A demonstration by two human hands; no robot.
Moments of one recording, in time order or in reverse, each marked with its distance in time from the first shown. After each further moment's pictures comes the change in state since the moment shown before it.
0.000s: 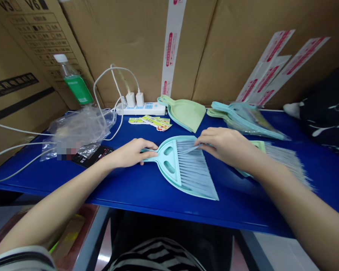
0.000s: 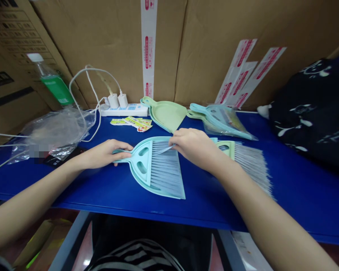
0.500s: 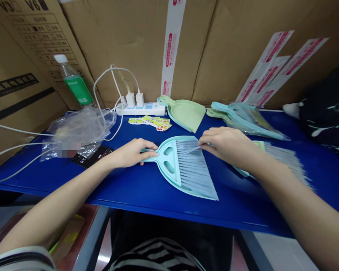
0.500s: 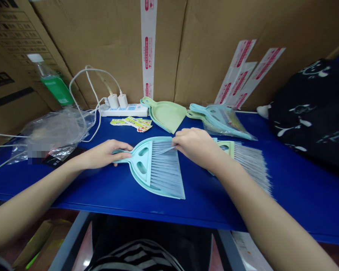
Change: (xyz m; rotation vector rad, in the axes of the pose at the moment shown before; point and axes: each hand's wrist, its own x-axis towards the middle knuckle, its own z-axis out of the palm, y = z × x) left_hand 0.000 0.000 0.000 0.008 -0.001 -0.002; right_hand -0.001 0.006 0.002 -0.070 -0.027 0.002
